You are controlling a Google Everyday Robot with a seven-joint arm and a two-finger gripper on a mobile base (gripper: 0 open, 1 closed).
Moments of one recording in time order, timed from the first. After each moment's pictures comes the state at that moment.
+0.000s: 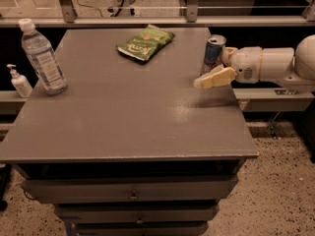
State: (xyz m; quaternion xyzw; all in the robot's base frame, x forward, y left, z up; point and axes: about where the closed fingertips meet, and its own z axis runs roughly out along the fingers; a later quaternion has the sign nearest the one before) arm 0.647 -0.144 0.880 -0.43 0.67 0.31 0.52
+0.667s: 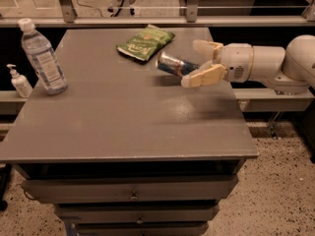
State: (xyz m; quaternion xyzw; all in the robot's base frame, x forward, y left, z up) arm 0.601 -0.083 0.925 -0.45 0.59 0.41 0.53
